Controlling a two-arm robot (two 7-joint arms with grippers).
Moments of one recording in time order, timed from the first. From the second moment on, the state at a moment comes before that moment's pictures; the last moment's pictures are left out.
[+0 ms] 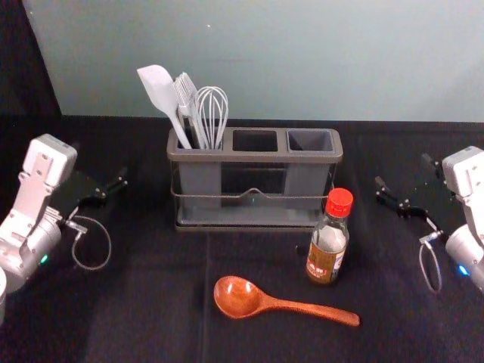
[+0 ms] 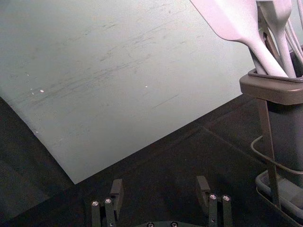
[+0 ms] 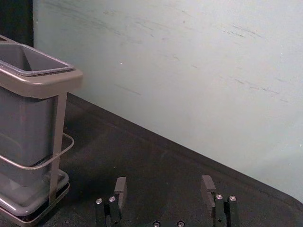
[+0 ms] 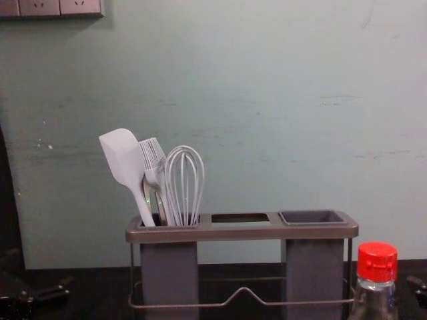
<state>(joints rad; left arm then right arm) -0.20 0.60 0.45 -1.41 -0.25 -0.12 0.03 0.20 0.60 -0.45 -1.41 0.25 -0.12 -0.03</state>
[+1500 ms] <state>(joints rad) -0.20 0.60 0.45 -1.41 -0.25 -0.12 0.03 0.09 0.64 -0.39 -1.52 0.25 -0.12 -0.02</state>
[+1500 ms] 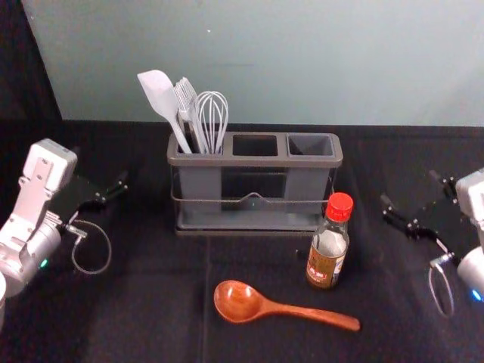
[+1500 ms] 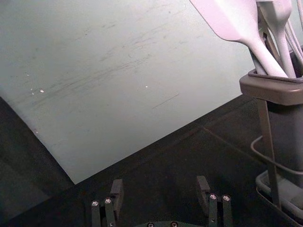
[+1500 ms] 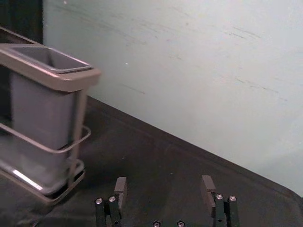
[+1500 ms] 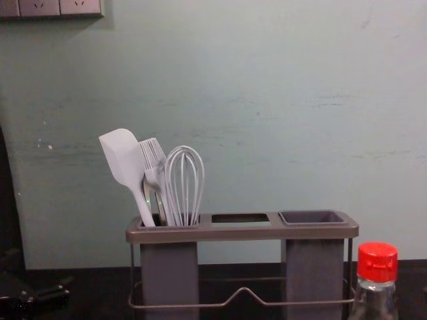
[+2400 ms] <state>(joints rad) -0.20 0.60 0.45 -1.41 -0.25 -0.12 0.03 -0.23 0.71 -0.29 -1.77 0.21 -0.19 -0.04</state>
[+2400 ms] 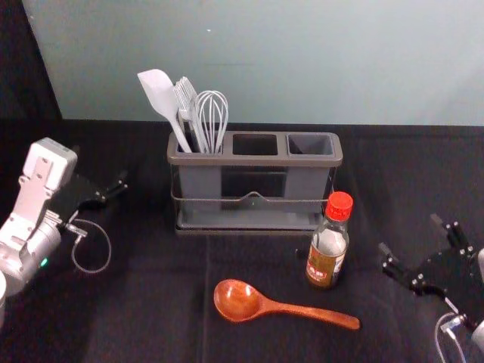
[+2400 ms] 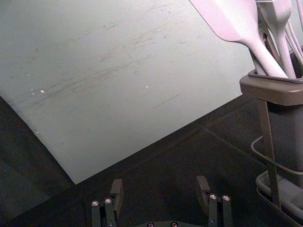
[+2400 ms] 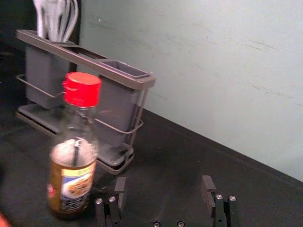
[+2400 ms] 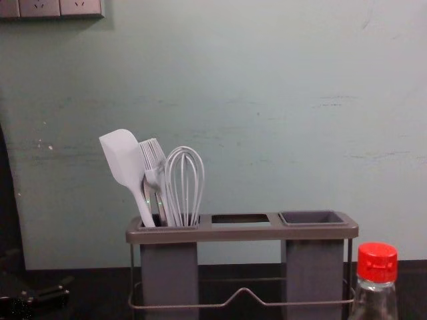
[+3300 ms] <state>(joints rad) -0.20 0.60 0.45 -1.41 -0.25 -0.12 0.03 -0.33 0.63 -0.29 -1.89 0.22 -0.22 0.01</state>
